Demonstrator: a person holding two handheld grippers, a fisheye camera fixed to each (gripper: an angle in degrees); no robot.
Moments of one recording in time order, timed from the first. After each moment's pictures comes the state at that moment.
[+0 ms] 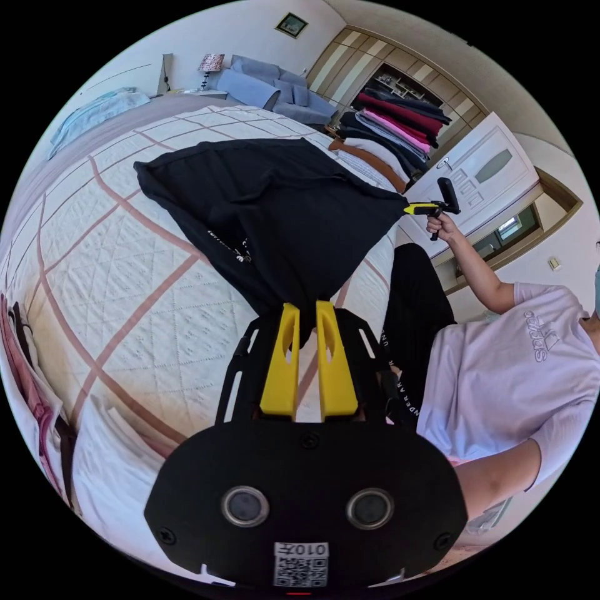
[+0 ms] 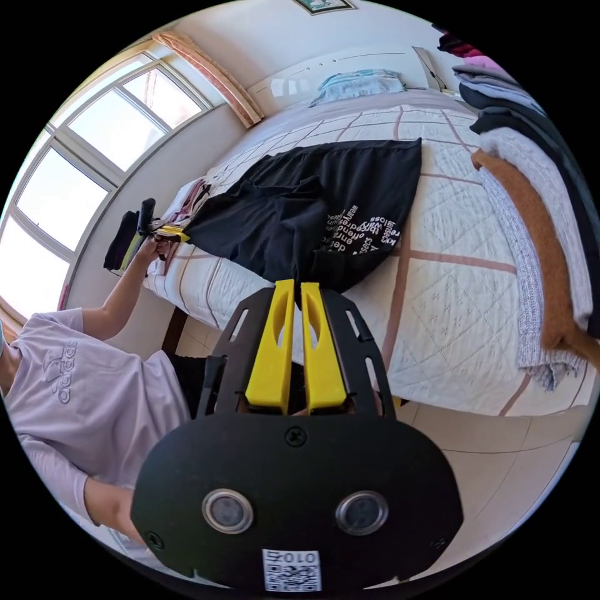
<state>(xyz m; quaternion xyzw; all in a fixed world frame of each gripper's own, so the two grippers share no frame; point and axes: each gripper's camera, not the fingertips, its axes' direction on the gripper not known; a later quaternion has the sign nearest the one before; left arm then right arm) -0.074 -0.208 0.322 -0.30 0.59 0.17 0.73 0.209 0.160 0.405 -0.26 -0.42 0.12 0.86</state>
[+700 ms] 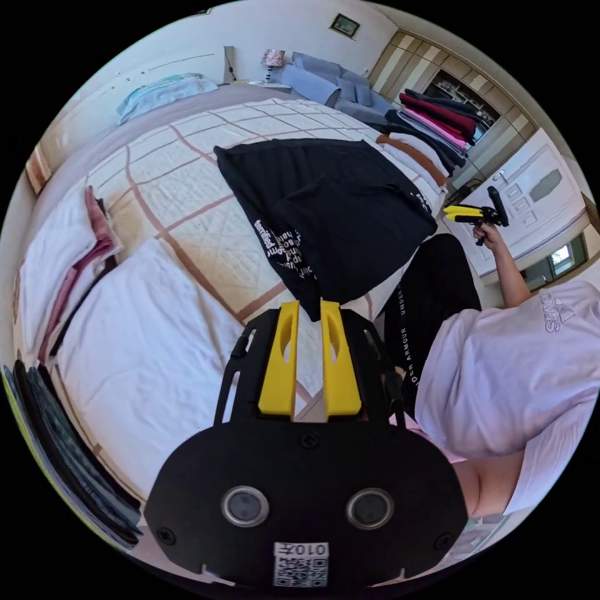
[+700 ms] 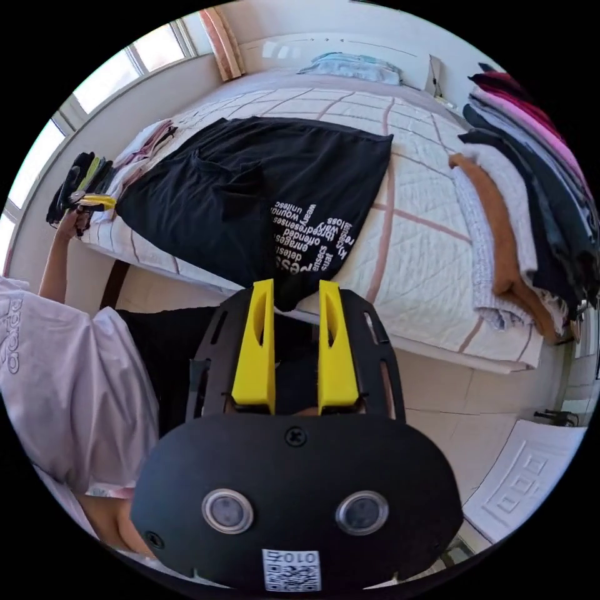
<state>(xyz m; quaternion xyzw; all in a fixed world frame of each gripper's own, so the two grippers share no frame) -0.154 -0.177 0.217 -0.32 0.44 0.12 0.83 0.120 0.136 0.328 -0.27 -0.25 0.03 0.93</state>
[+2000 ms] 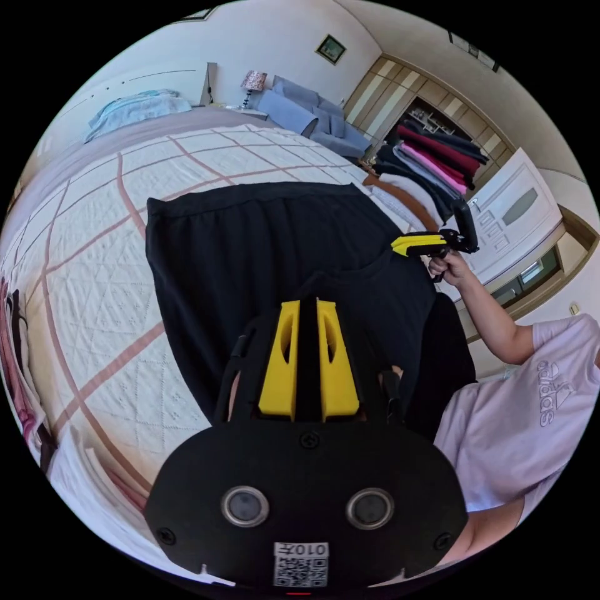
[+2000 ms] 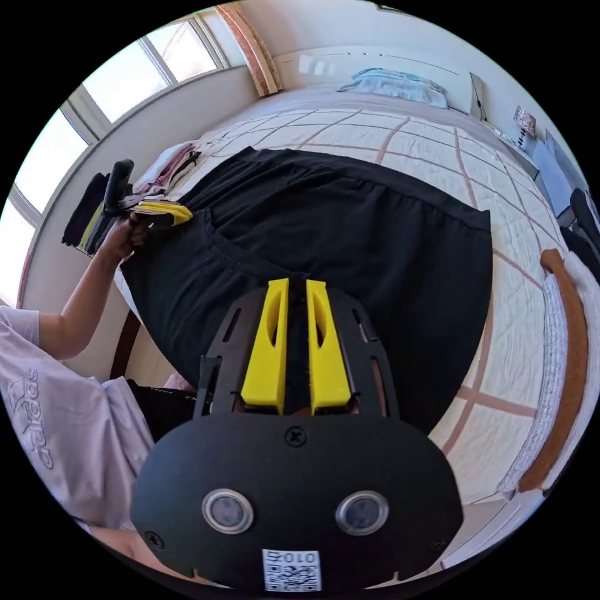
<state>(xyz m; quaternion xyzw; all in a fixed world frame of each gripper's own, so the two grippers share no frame) -0.045 -0.238 0.336 -0.24 0.55 0.07 0.80 0.043 0.025 0.430 -0.23 -0.33 0.02 0.91</state>
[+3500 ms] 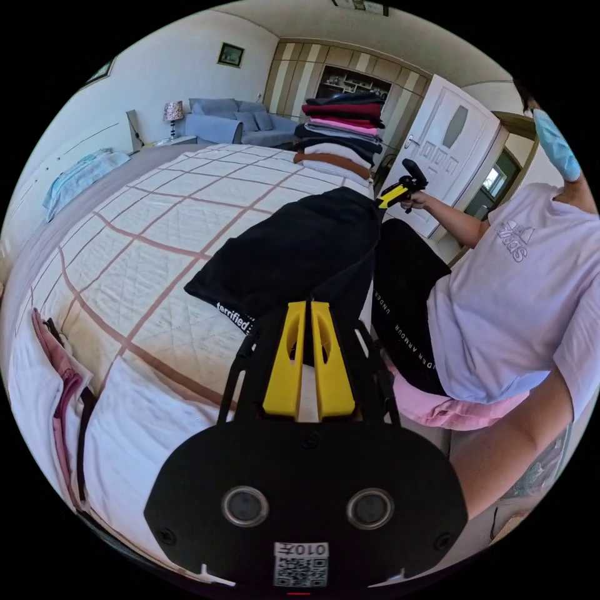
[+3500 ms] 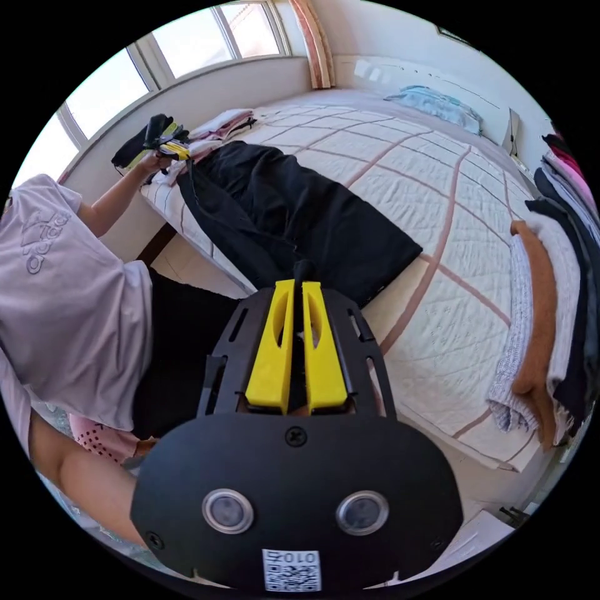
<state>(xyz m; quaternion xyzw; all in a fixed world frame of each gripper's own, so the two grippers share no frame) -0.132 -0.169 0.202 -0.18 0.58 0.23 0.76 0.090 0.130 0.332 -0.26 -0.36 -0.10 0.89</state>
